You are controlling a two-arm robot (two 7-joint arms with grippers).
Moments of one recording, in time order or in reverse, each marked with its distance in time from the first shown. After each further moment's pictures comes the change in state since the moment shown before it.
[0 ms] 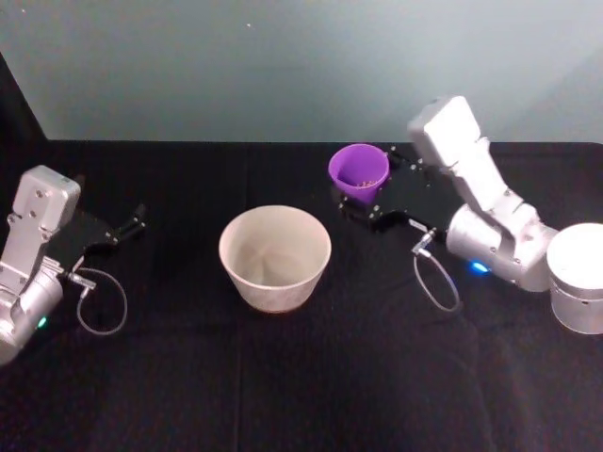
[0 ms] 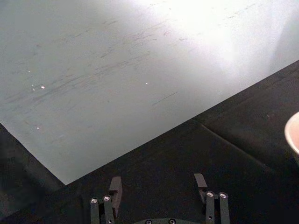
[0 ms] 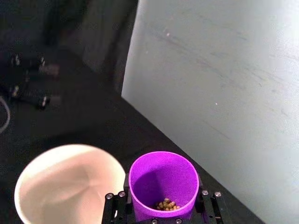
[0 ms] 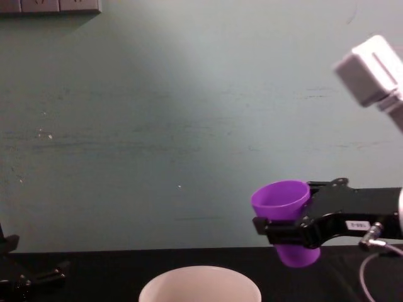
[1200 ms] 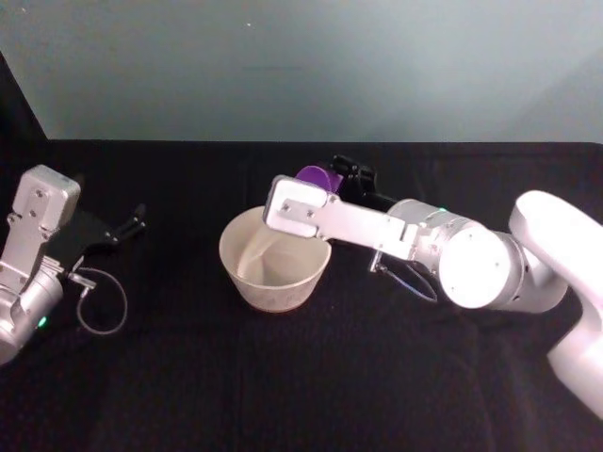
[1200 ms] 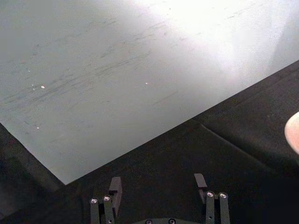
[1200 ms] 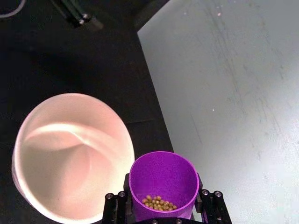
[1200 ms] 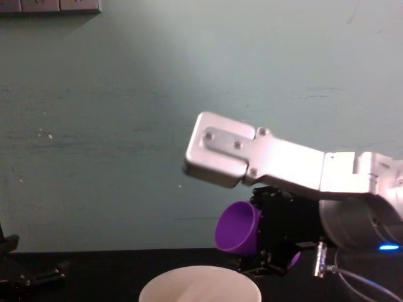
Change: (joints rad) left arm 0.000 0.000 0.000 0.000 0.000 0.000 0.000; right arm 0.163 -0.006 -0.289 -0.059 -0.569 0.221 0.033
